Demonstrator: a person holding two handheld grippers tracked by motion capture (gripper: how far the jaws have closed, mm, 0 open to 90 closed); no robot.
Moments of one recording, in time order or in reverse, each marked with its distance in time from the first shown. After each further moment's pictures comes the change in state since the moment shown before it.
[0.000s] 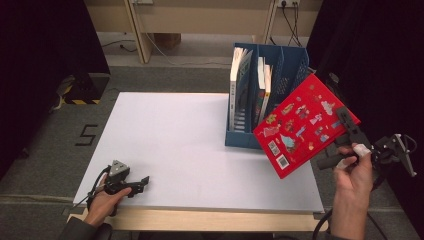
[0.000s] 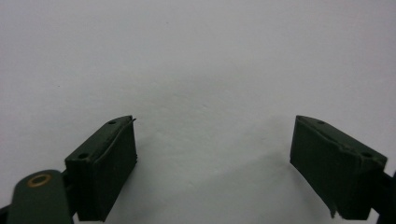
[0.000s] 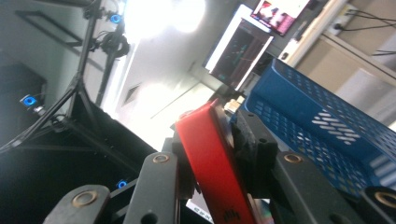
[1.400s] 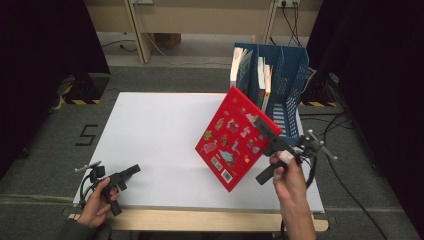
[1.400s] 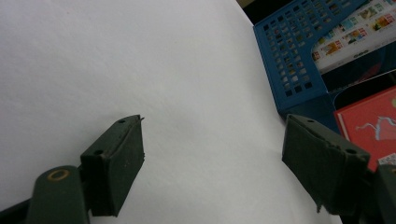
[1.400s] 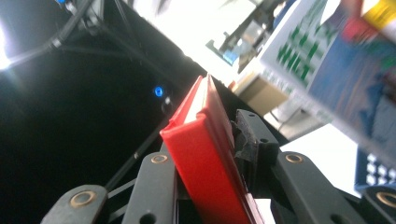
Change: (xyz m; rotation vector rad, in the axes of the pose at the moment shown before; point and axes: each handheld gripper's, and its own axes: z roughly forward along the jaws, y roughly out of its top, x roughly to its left) left arm 0.041 -0.010 -0.010 -0.149 -0.330 -0.764; right arm 0.036 -0.128 0.031 0.388 0.151 -0.035
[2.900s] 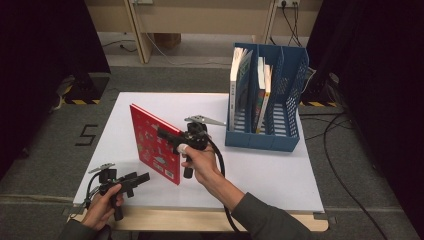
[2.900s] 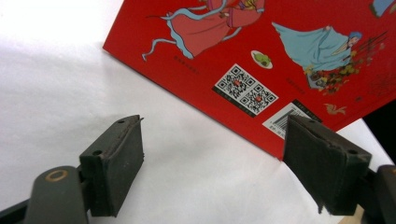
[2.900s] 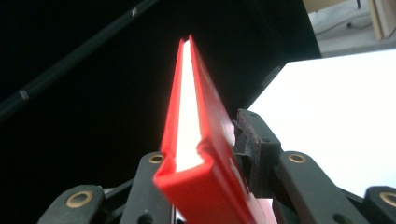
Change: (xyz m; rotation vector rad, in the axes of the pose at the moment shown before) left arm -0.023 -0.015 0.008 0.105 0.026 0.287; right arm 0.036 -0.140 0.178 0.536 0.067 -0.275
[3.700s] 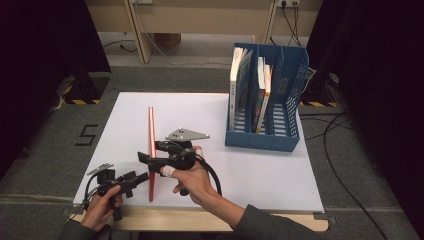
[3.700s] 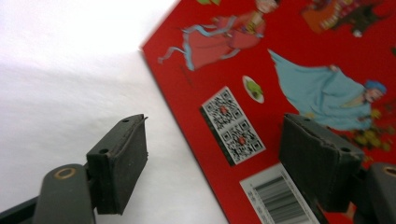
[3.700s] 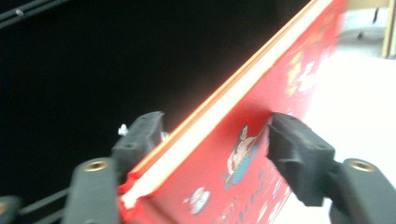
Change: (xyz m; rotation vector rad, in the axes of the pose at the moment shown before) left arm -0.008 -0.002 -0.002 -0.010 0.003 0.069; right arm 0.062 -0.024 -0.008 0.122 -0.017 -0.282
